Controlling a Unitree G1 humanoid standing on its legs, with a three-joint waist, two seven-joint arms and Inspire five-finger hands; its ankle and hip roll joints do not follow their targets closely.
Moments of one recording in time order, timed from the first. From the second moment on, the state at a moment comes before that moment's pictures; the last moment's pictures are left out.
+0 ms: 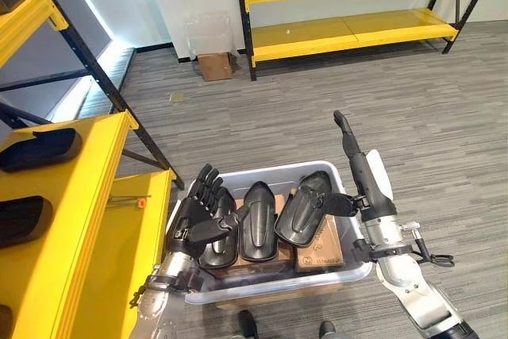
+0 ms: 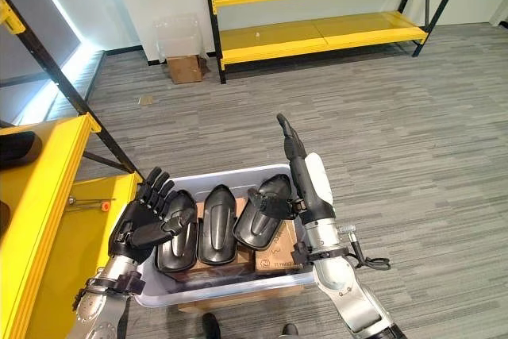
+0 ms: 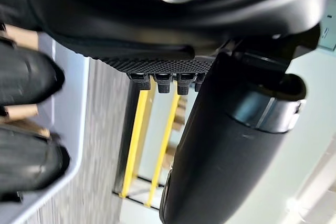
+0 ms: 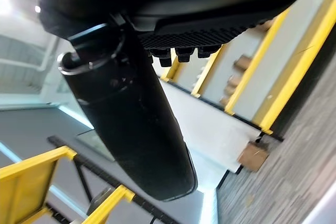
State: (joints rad) left arm 0.21 0.37 -0.16 0.06 -0.68 -0.35 -0.11; right arm -0.02 -0.51 0.35 -0.20 -0.16 -0.25 -0.38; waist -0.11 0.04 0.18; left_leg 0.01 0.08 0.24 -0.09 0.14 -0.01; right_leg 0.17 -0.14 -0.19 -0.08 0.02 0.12
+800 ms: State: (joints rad) left arm 0.21 0.38 -0.14 0.06 -0.61 -0.28 0.03; right arm -0.01 -0.44 0.40 -0.11 -0.06 -0.13 -0.42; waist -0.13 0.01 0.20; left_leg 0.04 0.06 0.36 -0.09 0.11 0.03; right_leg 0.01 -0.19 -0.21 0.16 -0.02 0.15
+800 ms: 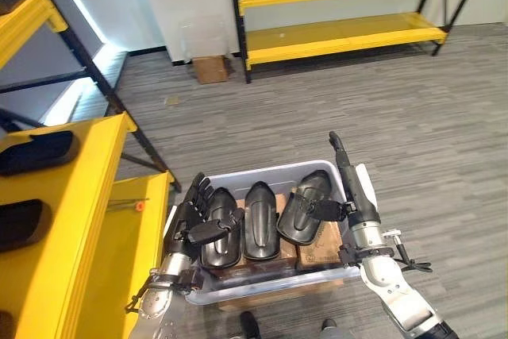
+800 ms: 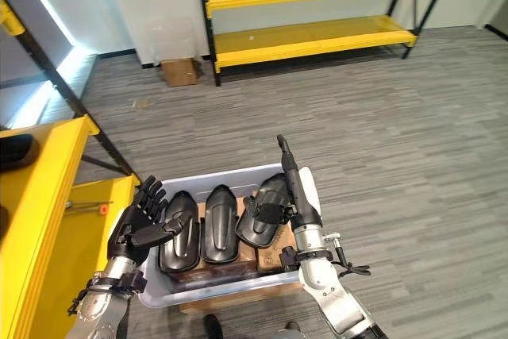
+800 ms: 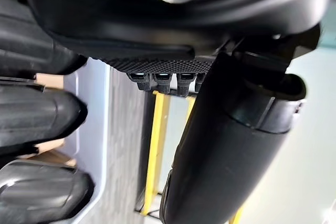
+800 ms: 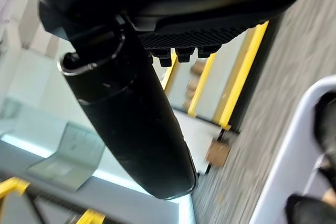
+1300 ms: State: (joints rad) left arm 0.17 0.29 -0.17 0.06 -0.57 -0.26 0.08; right arm 0.05 -0.49 0.35 -0.11 -0.07 -0.16 -0.44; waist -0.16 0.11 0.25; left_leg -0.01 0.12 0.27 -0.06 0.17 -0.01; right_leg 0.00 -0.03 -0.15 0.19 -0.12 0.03
